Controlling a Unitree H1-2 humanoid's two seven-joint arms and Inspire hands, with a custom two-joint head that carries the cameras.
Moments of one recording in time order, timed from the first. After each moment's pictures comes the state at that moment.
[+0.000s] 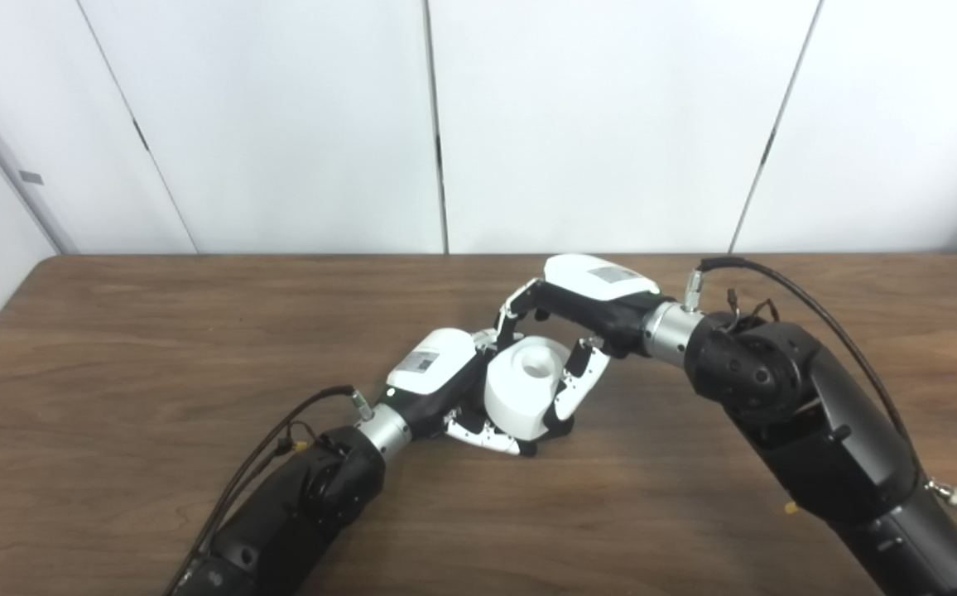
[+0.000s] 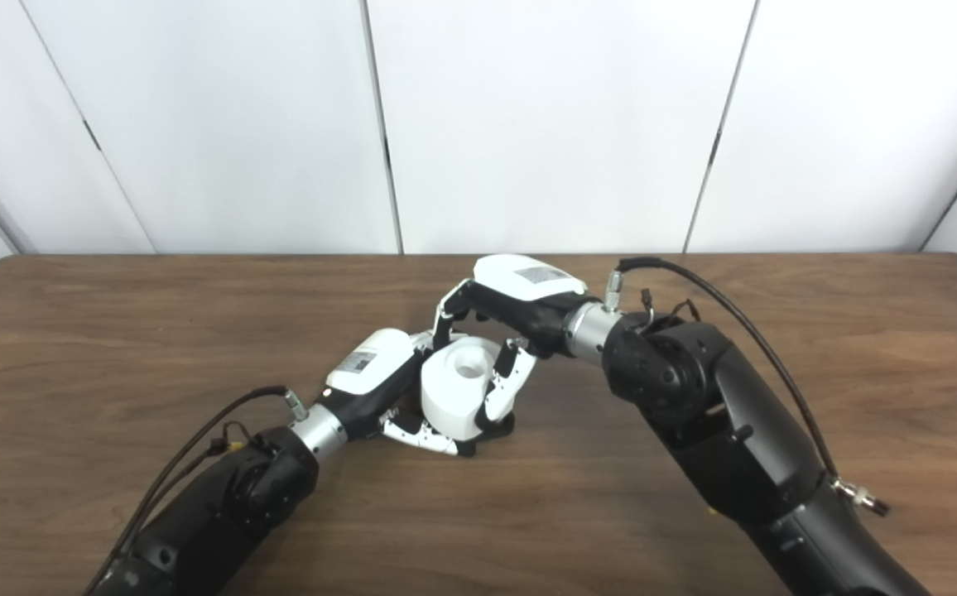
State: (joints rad) left arm -0.46 0.29 -0.52 0.41 0.61 -0.29 0.02; right arm -0.65 -0.35 0.45 -0.14 -0.60 0.20 0.65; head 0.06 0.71
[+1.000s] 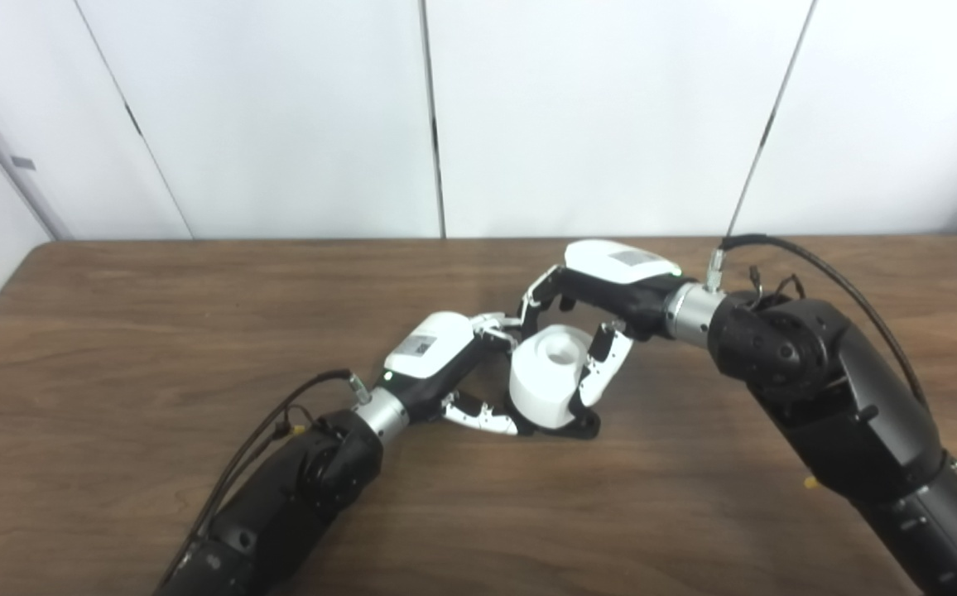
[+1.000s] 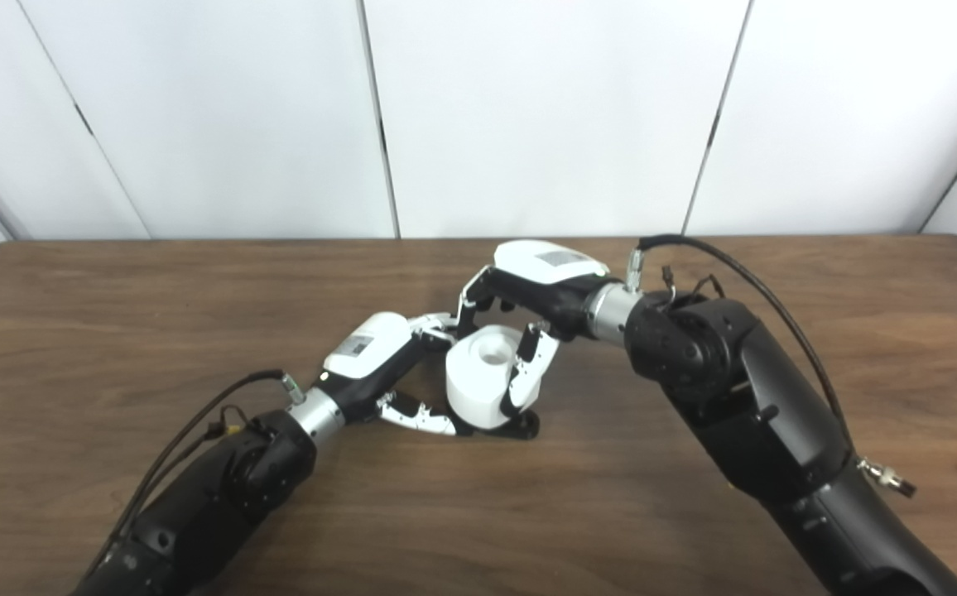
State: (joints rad) left arm -0.45 0.29 -0.51 0.39 0.61 -0.29 0.02; right arm -0.65 -0.39 0.43 -0.16 -0.60 0.23 0.71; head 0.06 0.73
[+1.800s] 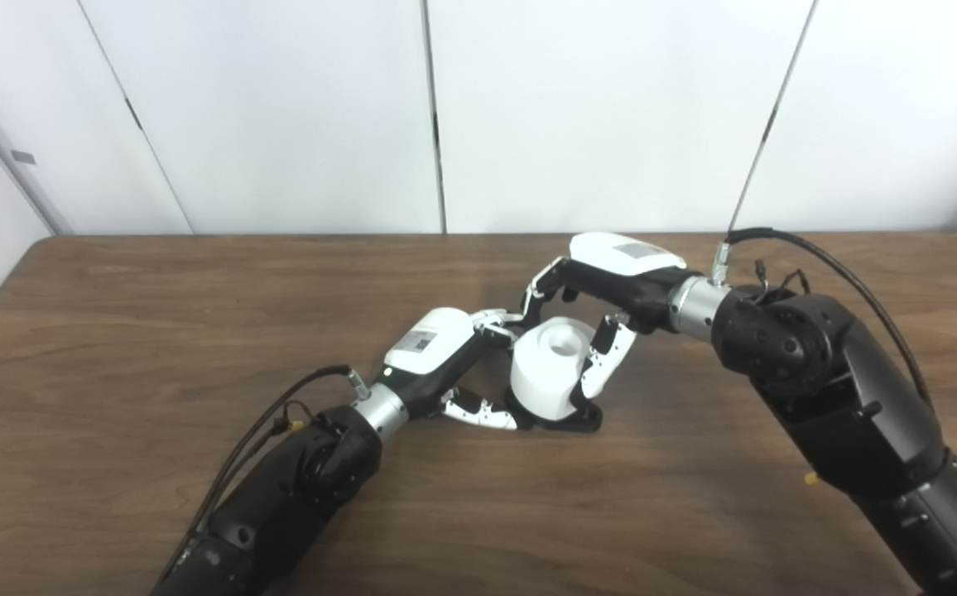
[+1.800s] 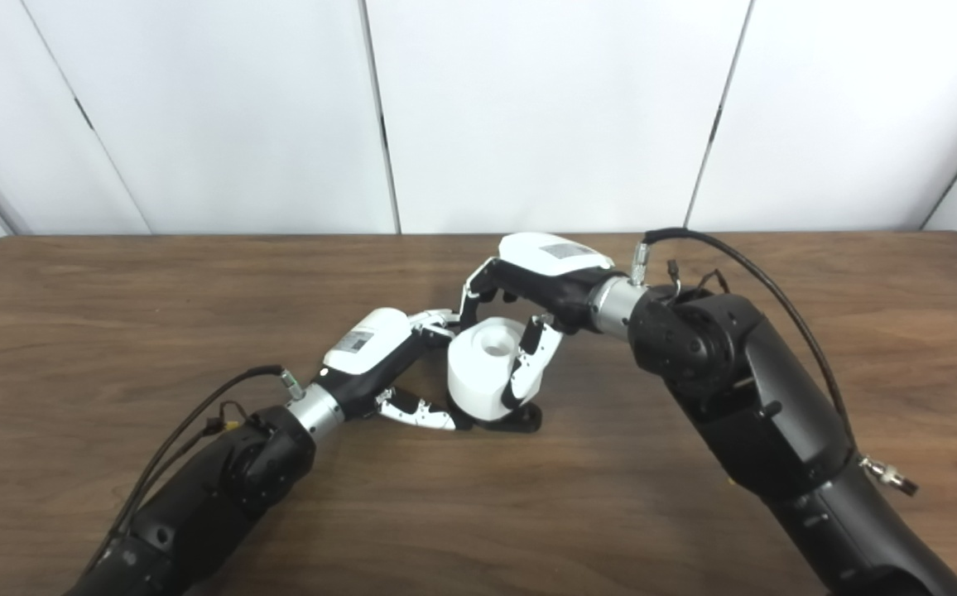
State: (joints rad) left arm -0.45 0.29 -0.51 0.39 0.60 -0.31 0.01; right arm -0.64 -0.38 0.41 -0.16 -0.60 0.23 0.70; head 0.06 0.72
